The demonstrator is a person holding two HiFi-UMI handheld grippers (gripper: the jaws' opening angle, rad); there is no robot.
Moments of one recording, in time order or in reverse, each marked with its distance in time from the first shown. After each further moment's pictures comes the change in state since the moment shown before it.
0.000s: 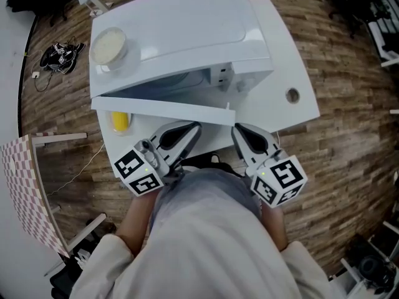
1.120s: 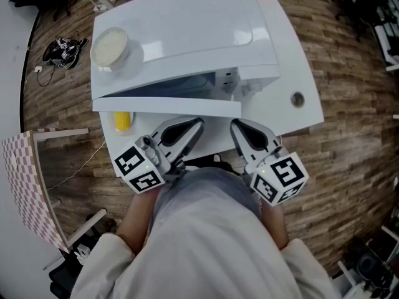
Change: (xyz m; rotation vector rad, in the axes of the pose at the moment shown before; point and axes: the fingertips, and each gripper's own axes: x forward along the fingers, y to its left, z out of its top) left arm 0.009 0.013 0.011 -0.003 -0.019 0.010; right arm 0.021 -0.002 0.013 -0.004 -0.006 0.042
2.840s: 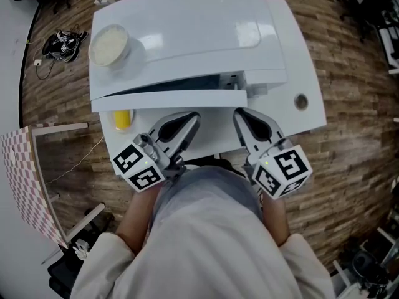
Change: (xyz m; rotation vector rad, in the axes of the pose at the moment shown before) left arm -0.002 0.035 0.006 -0.041 -0.012 0.110; right arm 0.027 -0.019 0.020 -0.008 -0.011 -0.012
